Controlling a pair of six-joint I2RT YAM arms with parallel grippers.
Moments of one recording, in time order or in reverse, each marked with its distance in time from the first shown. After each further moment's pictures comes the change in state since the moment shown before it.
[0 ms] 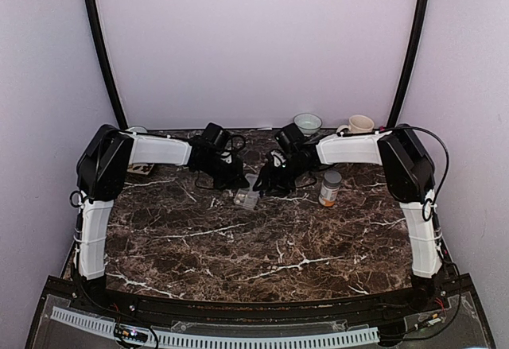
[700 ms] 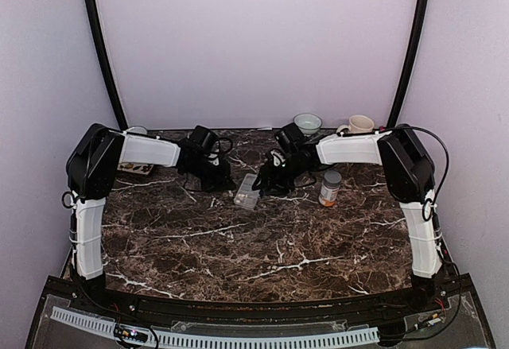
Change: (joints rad) left arm 0.054 -0.073 -0.125 0.027 -0.043 0.000; right arm 0.000 0.000 0.000 0.018 -0.016 0.021
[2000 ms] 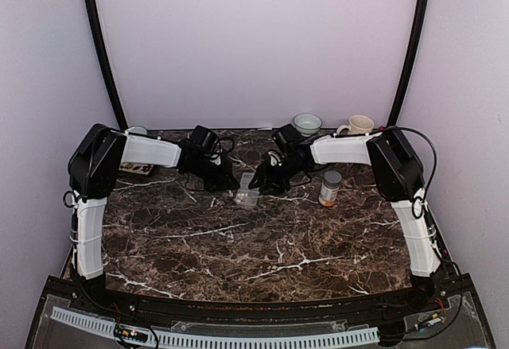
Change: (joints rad) left arm 0.002 0.018 0.000 0.045 0.086 -0.007; right arm -0.011 0.109 0.108 -0.002 -0.054 0.039
